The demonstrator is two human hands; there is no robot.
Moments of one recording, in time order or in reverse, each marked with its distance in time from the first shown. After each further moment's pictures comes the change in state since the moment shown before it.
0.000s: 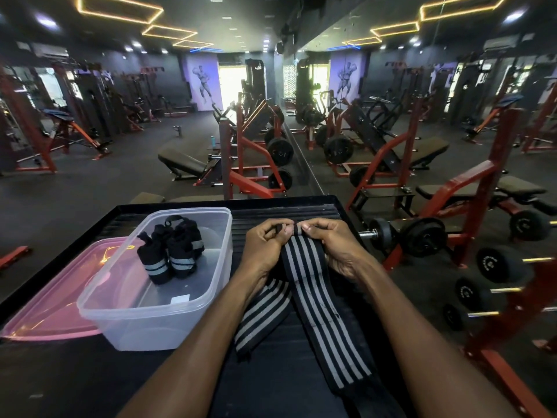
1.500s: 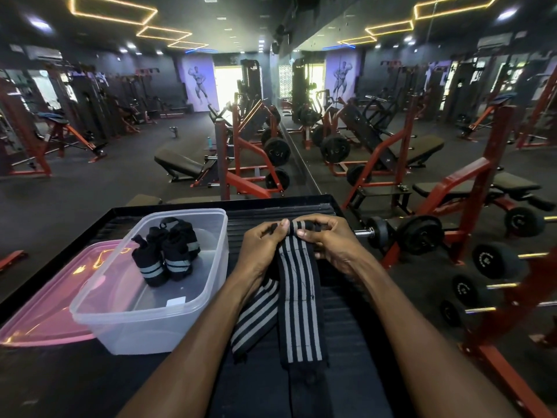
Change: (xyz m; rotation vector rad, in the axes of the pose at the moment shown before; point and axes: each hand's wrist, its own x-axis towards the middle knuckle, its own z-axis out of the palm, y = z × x) left_hand -0.001 0.003 0.000 -0.038 -0.036 -0.087; right_hand -0.004 -0.005 -0.005 -0.159 0.010 -0.035
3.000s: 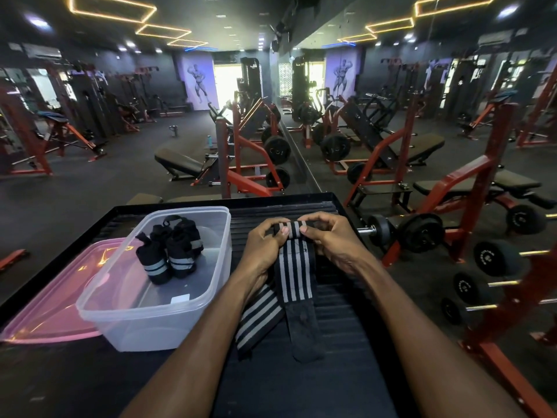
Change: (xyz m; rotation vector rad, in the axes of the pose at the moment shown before) left_hand 0.001 -0.001 -0.001 0.048 0.027 -0.057; right_hand 0.007 0.010 0.001 -0.036 0.033 -0.057
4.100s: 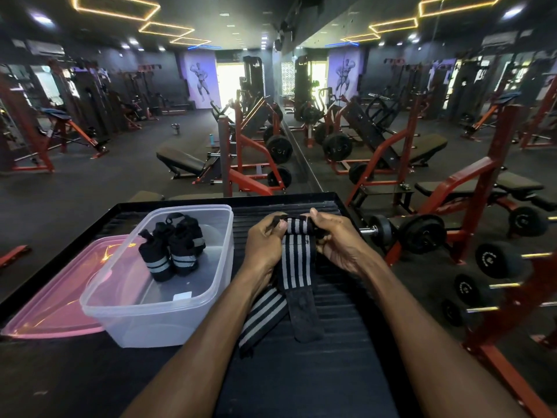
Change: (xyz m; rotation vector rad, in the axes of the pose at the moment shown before) left_hand -0.002 0.001 0.004 0.036 0.081 0.117; right_hand 0.001 -0.003 0.003 0.298 -0.058 0.108
